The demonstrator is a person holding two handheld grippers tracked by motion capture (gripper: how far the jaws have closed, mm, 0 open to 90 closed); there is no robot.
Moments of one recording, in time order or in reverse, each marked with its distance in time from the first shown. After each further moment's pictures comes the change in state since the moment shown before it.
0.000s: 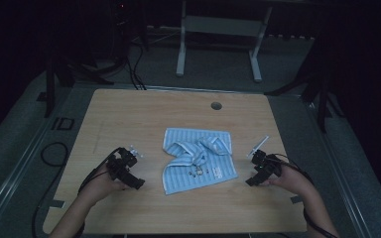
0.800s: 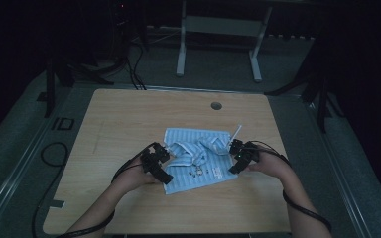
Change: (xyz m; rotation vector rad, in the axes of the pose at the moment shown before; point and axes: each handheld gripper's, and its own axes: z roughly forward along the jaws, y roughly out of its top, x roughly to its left) left arm -0.049 0.075 0.026 -0.013 -0.037 0.167; right arm 0.015 0.076 0.006 0.044 -0.043 -0.181
